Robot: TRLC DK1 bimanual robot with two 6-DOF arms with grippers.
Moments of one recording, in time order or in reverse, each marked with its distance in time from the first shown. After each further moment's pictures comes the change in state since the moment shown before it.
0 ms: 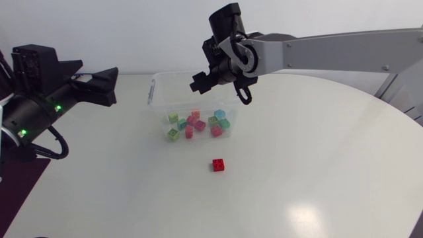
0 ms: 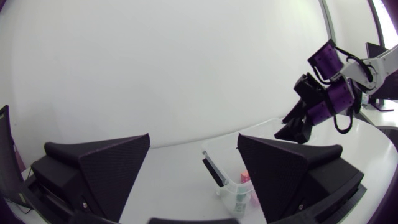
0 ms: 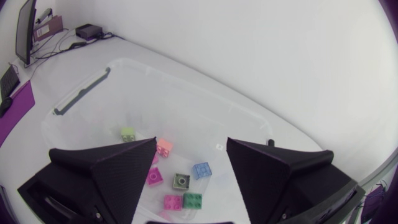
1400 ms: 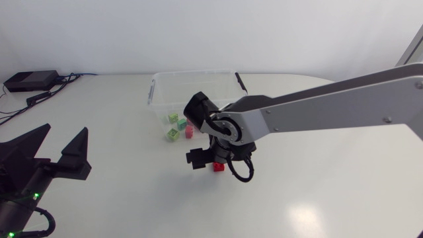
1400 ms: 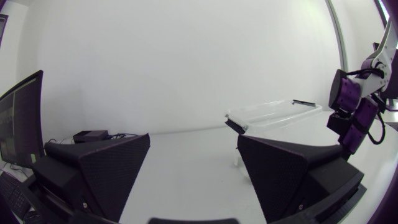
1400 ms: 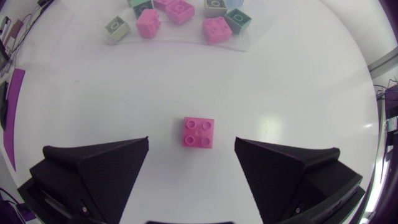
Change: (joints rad) left arm 0.124 -0.650 -0.520 -0.061 0.000 -0.027; right arm 0.217 -0.052 -0.362 -0.343 0.023 0.694
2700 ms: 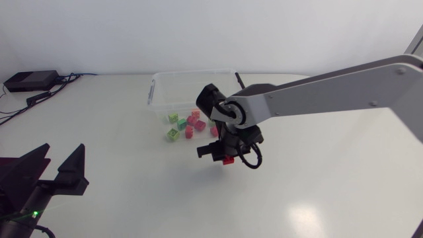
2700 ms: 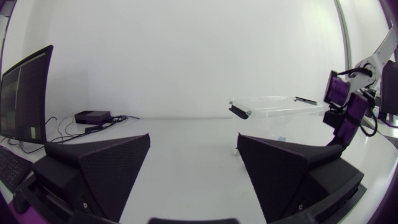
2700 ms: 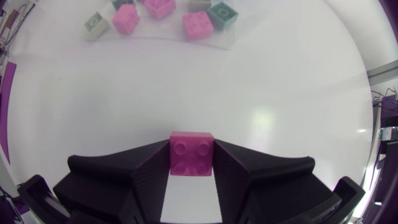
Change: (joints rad) left arm 0.057 -0.292 -0.068 -0.268 0.012 -0.097; right arm -0.094 0.015 0.058 -0.102 -0.031 -0.124
